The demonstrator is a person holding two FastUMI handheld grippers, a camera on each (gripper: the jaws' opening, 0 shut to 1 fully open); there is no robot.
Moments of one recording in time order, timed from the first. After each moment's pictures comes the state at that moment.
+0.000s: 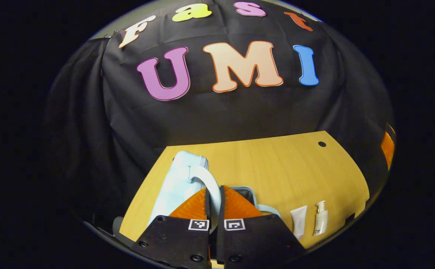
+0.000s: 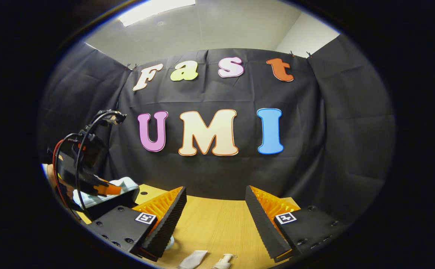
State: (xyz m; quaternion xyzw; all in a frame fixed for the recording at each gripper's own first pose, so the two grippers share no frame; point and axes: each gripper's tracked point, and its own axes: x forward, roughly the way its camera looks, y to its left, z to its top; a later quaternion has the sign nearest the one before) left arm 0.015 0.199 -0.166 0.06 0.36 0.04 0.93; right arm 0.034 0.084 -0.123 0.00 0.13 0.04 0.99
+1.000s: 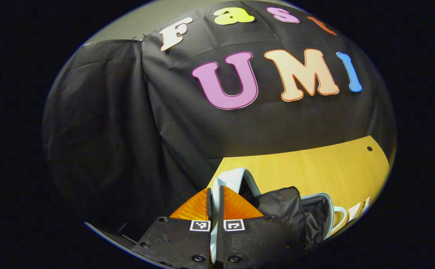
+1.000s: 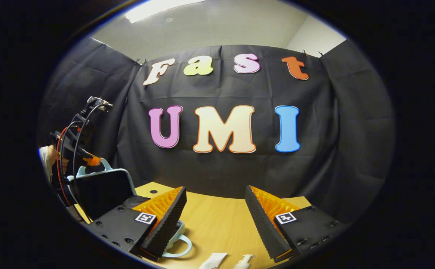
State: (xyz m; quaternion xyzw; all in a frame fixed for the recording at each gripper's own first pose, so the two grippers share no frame) left arm 0.024 0.400 -0.138 0.11 0.32 0.17 0.93; right arm 0.041 0.164 -0.135 0.00 0.14 0.08 0.99
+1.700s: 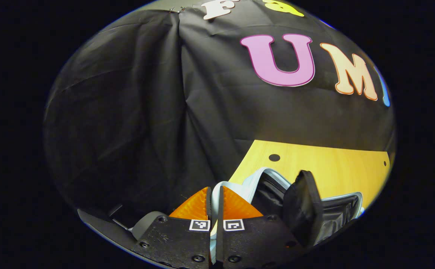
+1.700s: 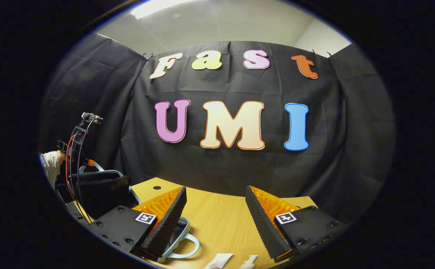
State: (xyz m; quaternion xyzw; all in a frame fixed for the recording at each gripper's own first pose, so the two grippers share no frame) left arm 0.003 0.542 -0.232 0.04 0.36 0.26 0.89; right arm 0.050 0.185 -0.154 -0.03 0.16 0.09 0.98
